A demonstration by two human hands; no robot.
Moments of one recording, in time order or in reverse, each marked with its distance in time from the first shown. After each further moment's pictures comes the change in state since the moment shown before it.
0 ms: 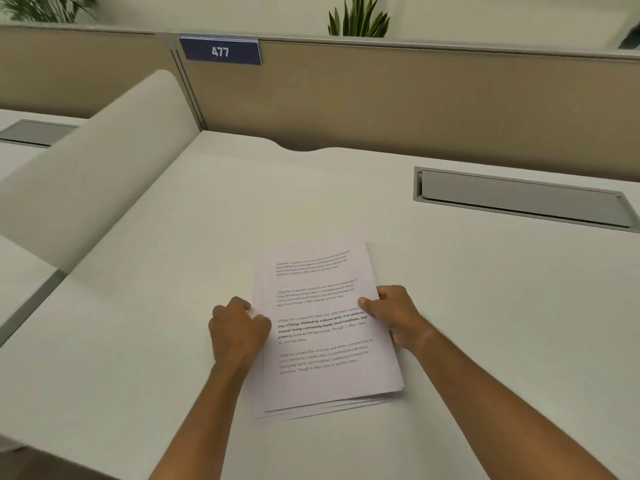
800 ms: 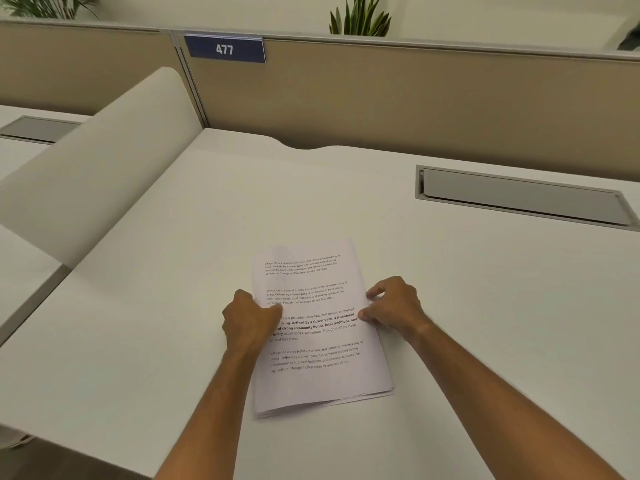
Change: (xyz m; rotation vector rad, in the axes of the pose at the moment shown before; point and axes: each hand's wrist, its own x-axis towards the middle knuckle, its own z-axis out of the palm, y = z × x) left_hand -0.004 0.014 -0.004 -0.085 -0.074 -0.107; right_hand -0.019 -0.017 0.002 -0.446 0.084 -0.062
